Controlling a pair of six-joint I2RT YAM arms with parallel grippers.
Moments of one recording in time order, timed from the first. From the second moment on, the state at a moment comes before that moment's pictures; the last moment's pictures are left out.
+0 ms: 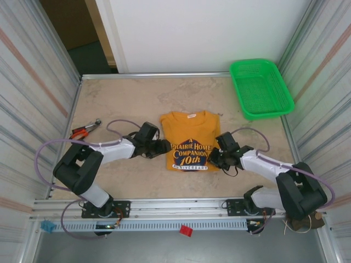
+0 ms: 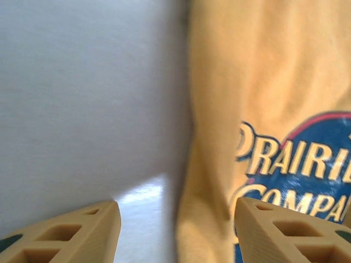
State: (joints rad) left arm -0.60 1.57 0.73 -0.15 0.25 -0.82; right arm 0.53 1.24 0.48 -0.35 -0.17 0.98
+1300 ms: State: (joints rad) left arm -0.39 2.10 1.38 -0.22 0.57 -0.41; right arm 0.19 1.93 1.21 -0.34 -0.33 0.55
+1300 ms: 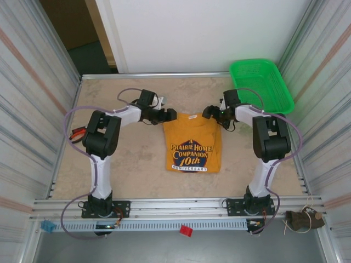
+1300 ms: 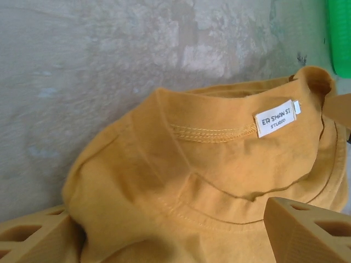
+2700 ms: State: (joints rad) left arm -0.48 2.14 1.32 0.07 0.63 -0.62; right arm 0.22 2.00 1.21 -0.24 -0.49 0.57
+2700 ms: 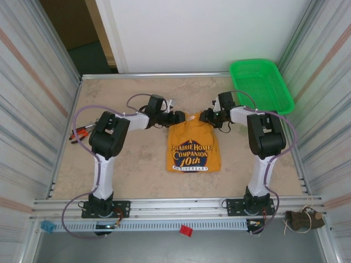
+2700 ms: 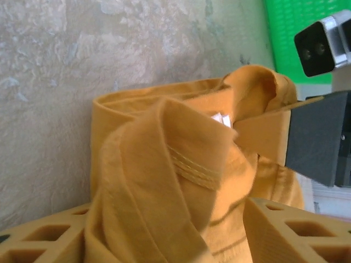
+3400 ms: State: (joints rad) left arm -0.31 2.12 1.55 -0.08 0.61 -0.55; right arm 0.18 2.02 1.45 -0.23 -0.63 0.72
